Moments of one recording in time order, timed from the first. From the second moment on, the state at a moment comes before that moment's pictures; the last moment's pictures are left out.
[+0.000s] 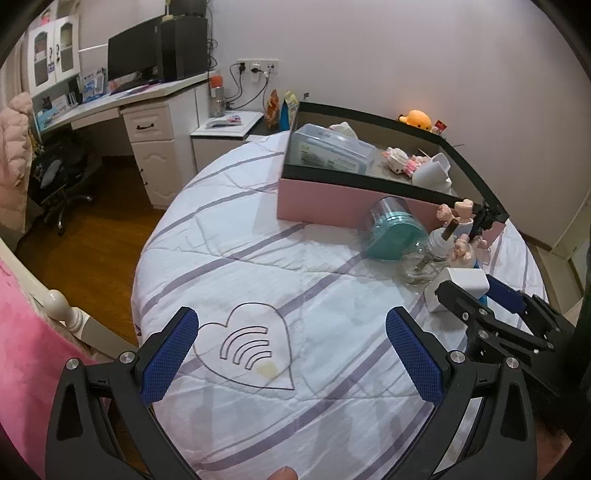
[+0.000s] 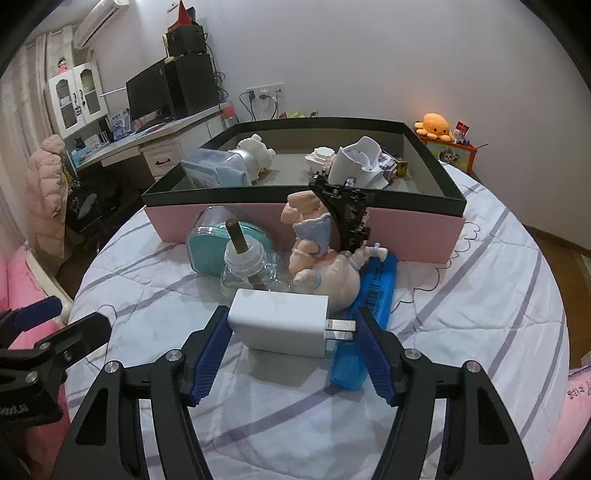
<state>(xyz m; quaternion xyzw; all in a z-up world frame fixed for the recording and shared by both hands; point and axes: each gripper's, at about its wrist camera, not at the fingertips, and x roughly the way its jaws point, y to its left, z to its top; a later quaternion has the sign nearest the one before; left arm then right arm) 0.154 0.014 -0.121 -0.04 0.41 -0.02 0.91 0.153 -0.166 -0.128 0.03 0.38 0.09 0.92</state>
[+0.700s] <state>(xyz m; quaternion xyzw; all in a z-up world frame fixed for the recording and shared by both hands) 0.192 -0.060 -0.127 -0.05 0.41 -0.08 0.90 0.126 -0.248 -0.113 0.09 0.37 0.05 0.92</state>
